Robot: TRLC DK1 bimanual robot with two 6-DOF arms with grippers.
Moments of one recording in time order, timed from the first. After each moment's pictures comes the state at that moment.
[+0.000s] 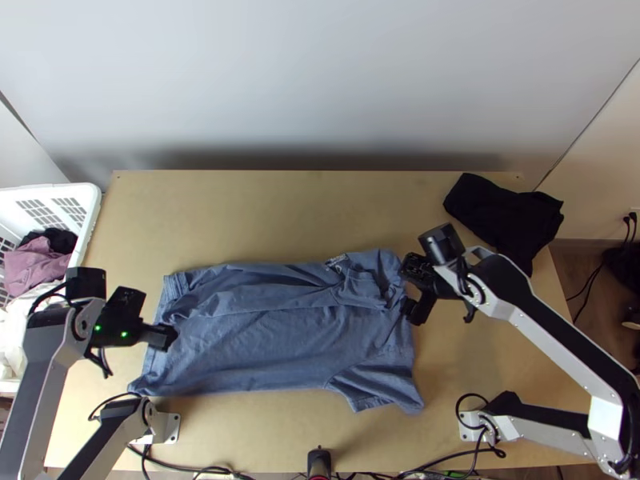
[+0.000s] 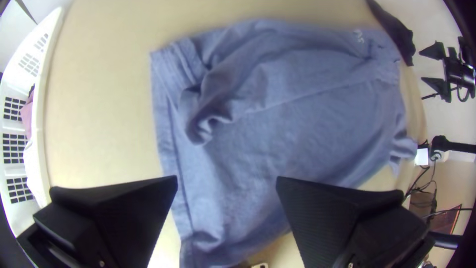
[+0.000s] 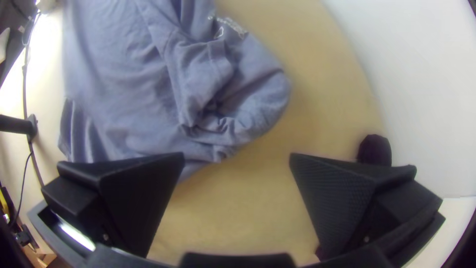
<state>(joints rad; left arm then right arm) 0.20 0.92 0.79 -1.14 0.24 0.36 0.57 1.29 1.09 -0.88 0.06 -0.55</state>
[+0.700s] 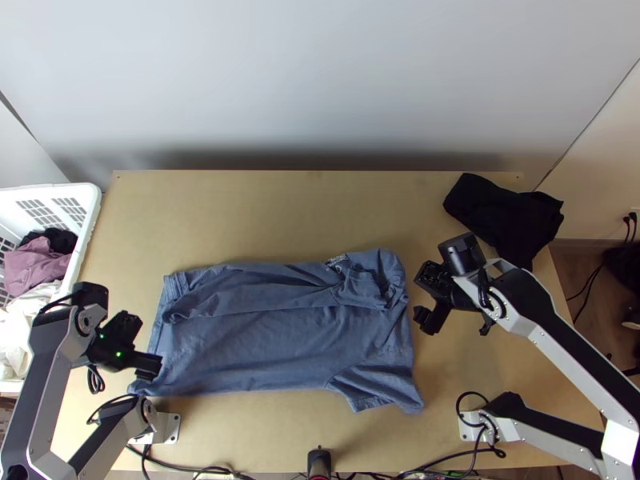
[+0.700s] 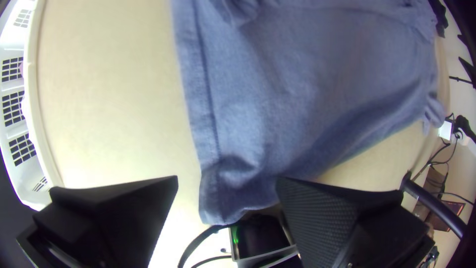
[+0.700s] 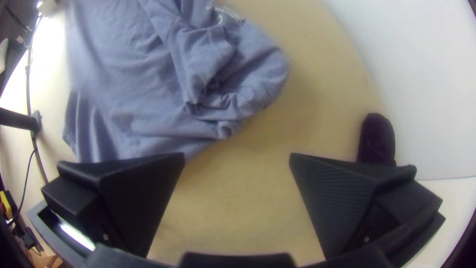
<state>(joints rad) 0.31 0.98 0.69 -1.29 0.02 0.50 0.51 1.18 1.01 -0.91 0.04 -0.54</state>
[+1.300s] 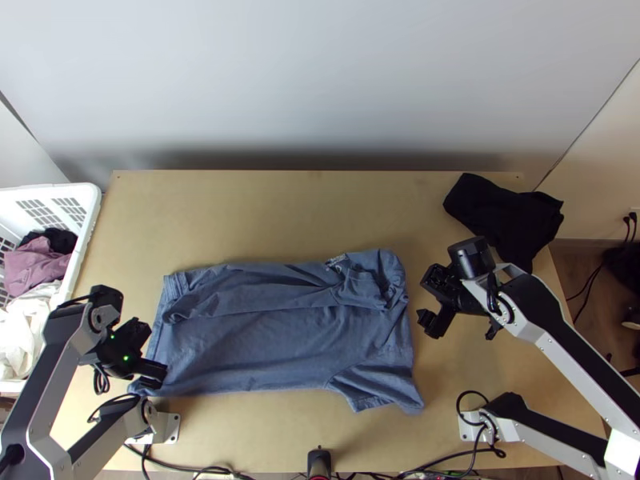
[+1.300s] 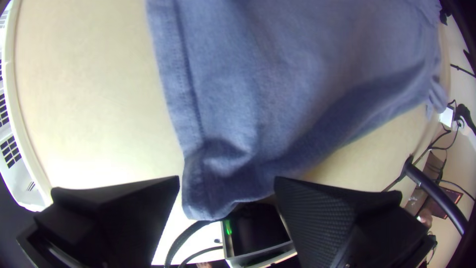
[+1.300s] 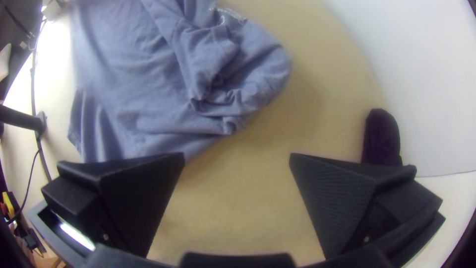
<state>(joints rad) 0.26 1.06 0.64 -1.30 -0.01 0.47 0.48 1.13 0.98 -0.91 -0.01 -0.55</state>
